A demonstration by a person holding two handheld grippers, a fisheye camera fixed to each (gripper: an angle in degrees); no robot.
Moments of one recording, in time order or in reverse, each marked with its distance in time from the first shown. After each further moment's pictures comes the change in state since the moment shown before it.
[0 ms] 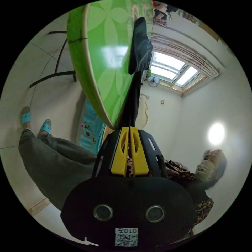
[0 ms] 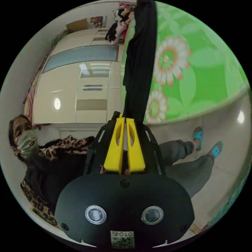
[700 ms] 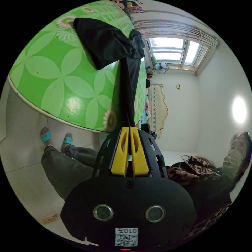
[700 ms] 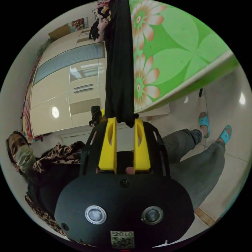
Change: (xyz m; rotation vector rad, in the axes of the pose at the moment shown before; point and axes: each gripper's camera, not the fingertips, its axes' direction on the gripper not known) left arm 0.064 0.029 0.051 -0.014 -0.301 0.199; right arm 0.052 0.026 0.027 -0.055 -0.121 0.159
